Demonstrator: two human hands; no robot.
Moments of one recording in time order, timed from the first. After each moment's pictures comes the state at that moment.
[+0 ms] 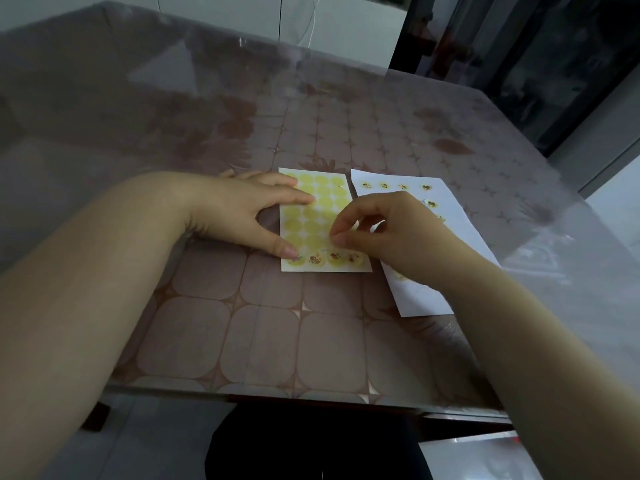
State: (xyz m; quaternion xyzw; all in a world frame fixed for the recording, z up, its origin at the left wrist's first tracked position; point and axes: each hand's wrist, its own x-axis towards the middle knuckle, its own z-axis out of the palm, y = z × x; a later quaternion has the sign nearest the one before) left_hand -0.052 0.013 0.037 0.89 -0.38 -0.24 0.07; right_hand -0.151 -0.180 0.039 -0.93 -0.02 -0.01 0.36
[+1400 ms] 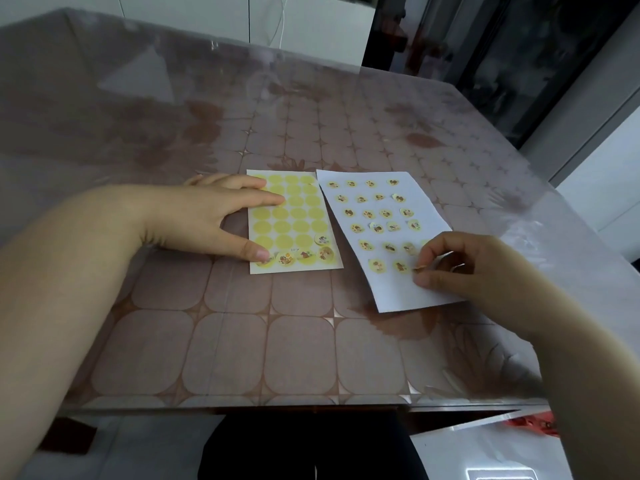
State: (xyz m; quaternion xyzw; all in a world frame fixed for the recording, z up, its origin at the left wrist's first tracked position) left_hand -0.054 0.011 0.034 0.88 -0.39 -0.23 0.10; right_hand -0.223 -0.261 0.031 -0.91 0.14 -0.02 0.40
